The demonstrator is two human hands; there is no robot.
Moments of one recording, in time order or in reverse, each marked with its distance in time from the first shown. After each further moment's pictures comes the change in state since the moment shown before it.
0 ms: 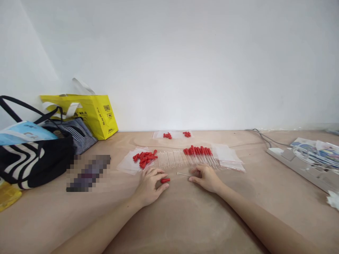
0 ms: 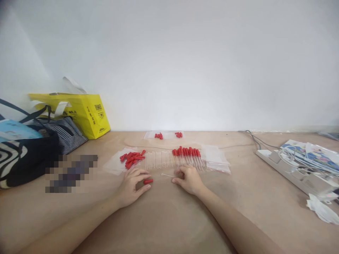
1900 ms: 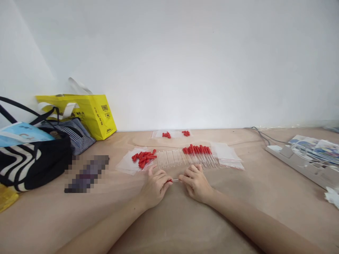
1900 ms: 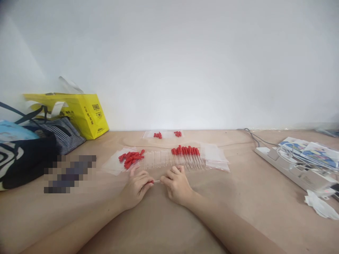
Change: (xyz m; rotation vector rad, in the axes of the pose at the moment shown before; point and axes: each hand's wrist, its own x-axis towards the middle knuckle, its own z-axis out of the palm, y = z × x) left_hand 0.005 0.018 0.007 -0.042 0.050 0.204; right_hand -0.010 -0.028 0.028 -0.200 0.276 -0.585
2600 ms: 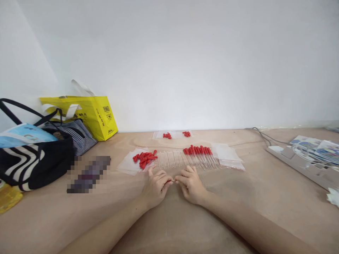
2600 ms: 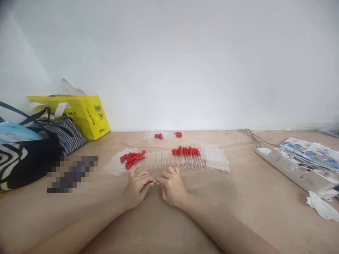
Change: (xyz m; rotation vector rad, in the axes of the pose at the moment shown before) left_hand 0.000 0.003 0.001 0.003 0.022 -0.026; right_hand 0.010 -0.014 0.009 0.126 -0.085 0.127
